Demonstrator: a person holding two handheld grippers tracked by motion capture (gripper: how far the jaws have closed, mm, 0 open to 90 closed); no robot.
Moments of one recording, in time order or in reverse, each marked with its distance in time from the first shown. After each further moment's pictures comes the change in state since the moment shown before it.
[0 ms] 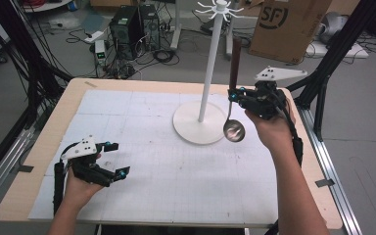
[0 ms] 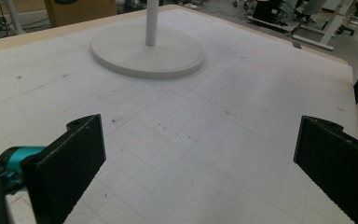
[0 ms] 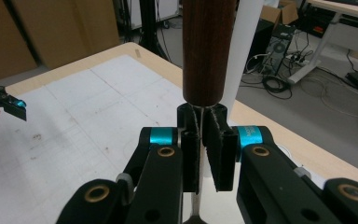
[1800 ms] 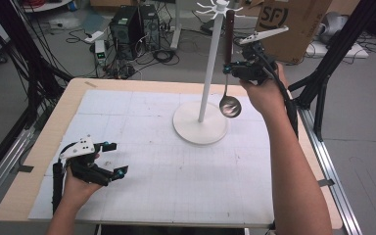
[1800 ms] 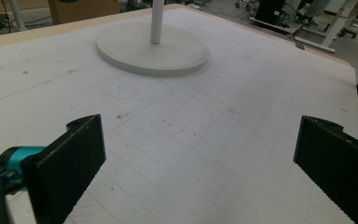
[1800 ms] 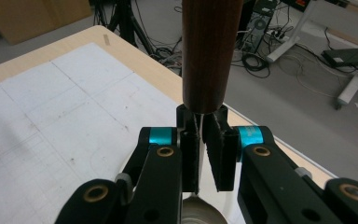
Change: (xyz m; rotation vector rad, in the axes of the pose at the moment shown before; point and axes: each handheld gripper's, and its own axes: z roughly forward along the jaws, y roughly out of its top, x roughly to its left) left arm 0.005 -0.003 -0.003 0.000 0.010 -0.009; right arm -0.025 0.066 0.036 0.152 -0.093 -0.009
